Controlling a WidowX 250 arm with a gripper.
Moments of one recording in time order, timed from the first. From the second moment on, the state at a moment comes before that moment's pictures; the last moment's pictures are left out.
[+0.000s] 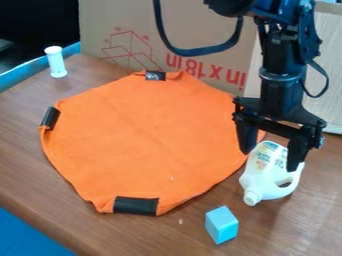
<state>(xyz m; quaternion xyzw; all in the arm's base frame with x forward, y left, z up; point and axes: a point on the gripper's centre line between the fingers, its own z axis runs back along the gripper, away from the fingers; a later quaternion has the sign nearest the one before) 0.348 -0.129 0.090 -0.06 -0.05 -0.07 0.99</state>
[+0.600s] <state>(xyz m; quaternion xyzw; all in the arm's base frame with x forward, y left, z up) 0.308 -0.121 0.086 -0.05 -0.04 -0.10 0.99</state>
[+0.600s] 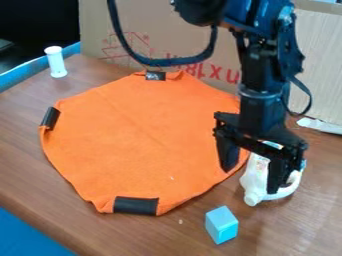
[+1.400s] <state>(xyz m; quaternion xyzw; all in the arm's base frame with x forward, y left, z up) 0.294 -0.122 0.064 -0.04 -0.04 -0.09 0.99</state>
